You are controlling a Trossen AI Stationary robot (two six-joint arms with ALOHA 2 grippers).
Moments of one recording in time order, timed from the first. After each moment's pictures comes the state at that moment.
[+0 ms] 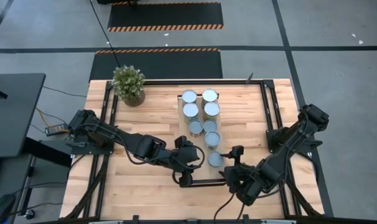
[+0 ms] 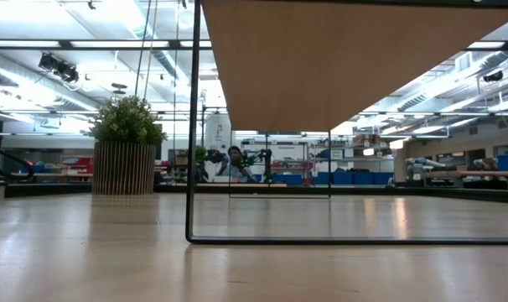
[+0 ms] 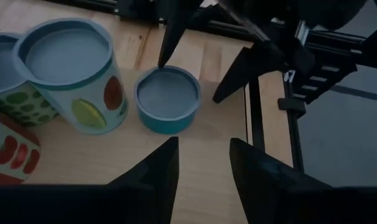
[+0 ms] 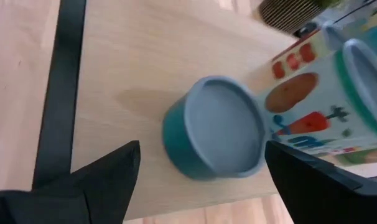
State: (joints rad) left arm -0.40 1.76 1.65 -0.57 -0.33 -0.46; right arm 0.78 1.64 1.29 -0.93 0.84 0.55
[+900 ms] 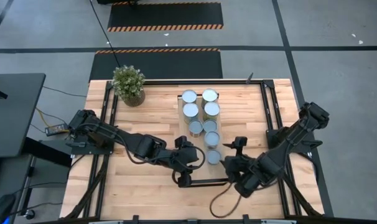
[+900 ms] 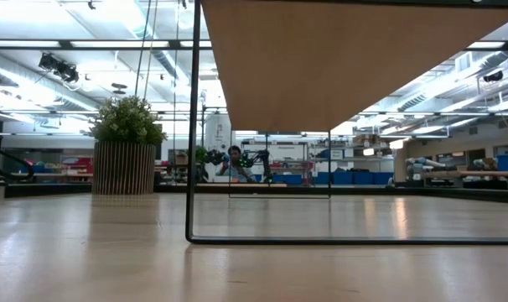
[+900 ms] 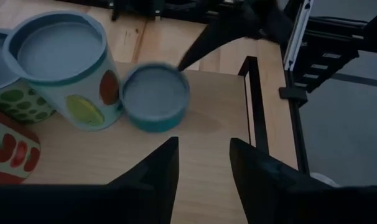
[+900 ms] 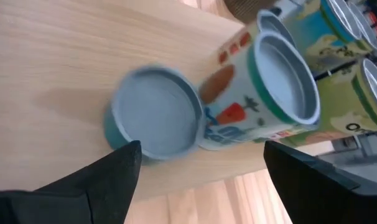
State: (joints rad) left arm -0.40 1.76 1.65 -0.60 -0.31 -0.42; right arm 0.73 1.61 1.35 -1.13 0.88 0.63
